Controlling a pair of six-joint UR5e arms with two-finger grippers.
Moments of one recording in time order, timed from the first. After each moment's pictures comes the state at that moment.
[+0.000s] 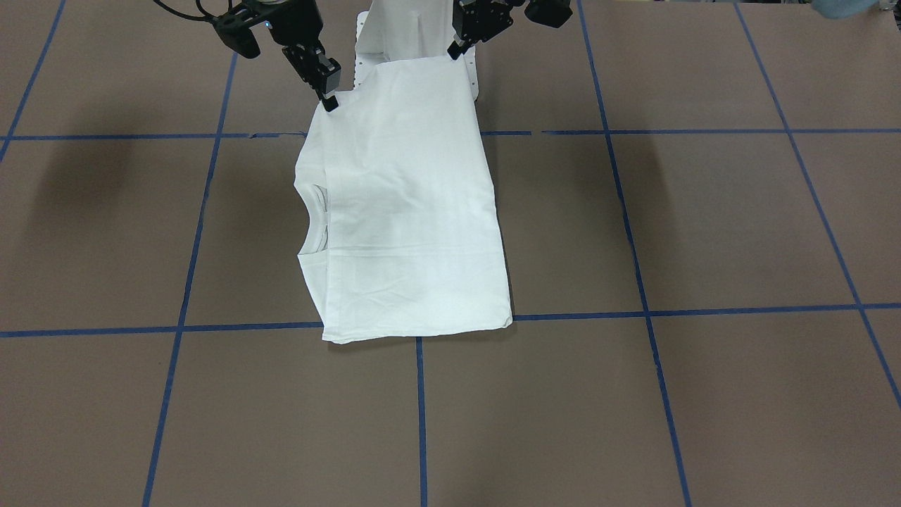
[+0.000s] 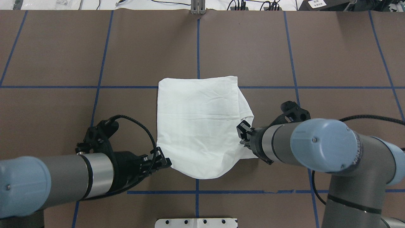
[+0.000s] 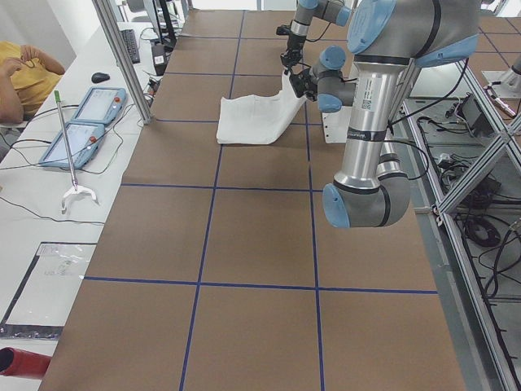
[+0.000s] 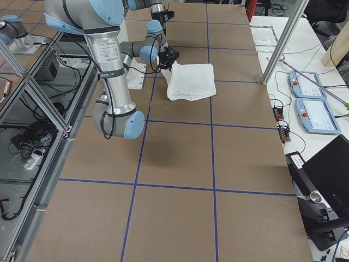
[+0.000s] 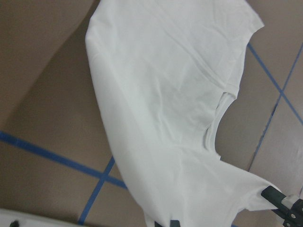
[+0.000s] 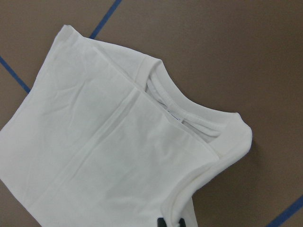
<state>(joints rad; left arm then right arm) -0.31 -1.89 -2.22 -1.97 -1.60 -1.90 0.41 -1.18 2.20 -1.62 1.65 2.12</state>
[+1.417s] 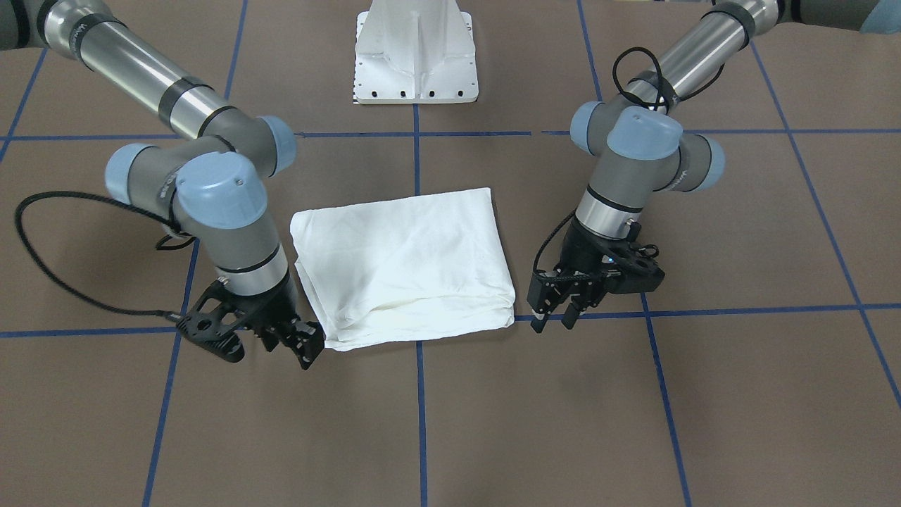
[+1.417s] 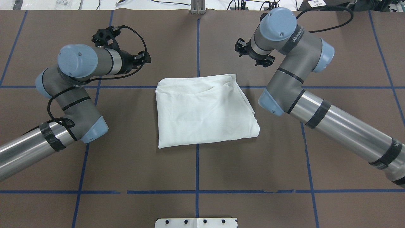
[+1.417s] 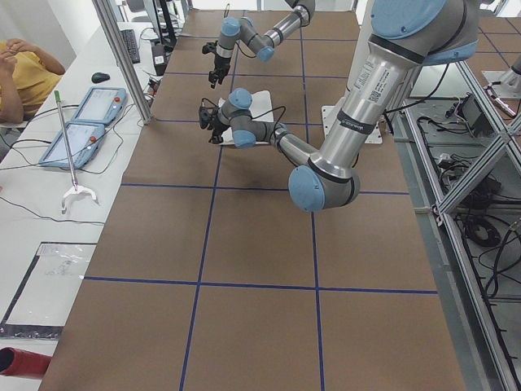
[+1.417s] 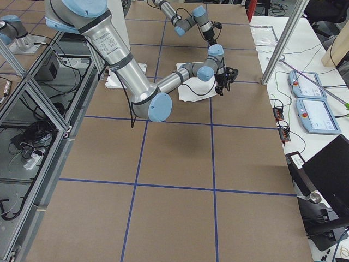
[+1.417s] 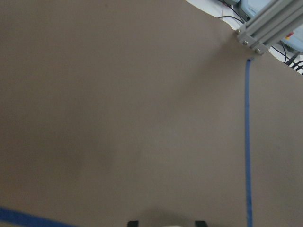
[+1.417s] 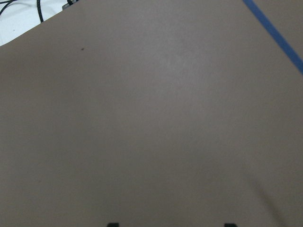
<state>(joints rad) -0.76 -2.12 -1.39 -2.38 -1.69 -1.43 0.83 -0.86 1.30 -1.21 1.84 1.49</state>
